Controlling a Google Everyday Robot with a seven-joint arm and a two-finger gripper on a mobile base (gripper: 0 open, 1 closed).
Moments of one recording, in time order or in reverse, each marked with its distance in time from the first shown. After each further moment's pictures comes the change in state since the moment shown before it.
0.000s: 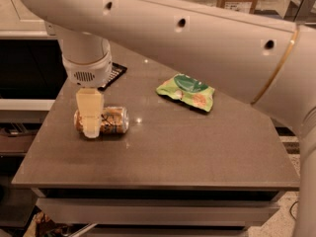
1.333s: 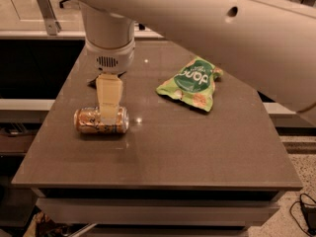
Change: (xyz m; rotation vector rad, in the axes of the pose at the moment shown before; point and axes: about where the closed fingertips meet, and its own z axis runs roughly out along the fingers) arm 0.040 -0.015 -0.034 0.068 -0.044 0.056
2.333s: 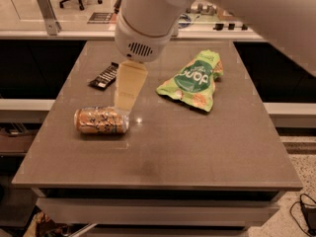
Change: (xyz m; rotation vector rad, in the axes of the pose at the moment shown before) arm 0.027 0.002 -0.062 0.130 -0.229 0.009
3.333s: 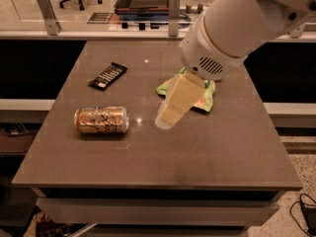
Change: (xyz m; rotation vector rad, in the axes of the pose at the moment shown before) arm 0.086 0.025 -0.043 0.015 -0.088 0.220
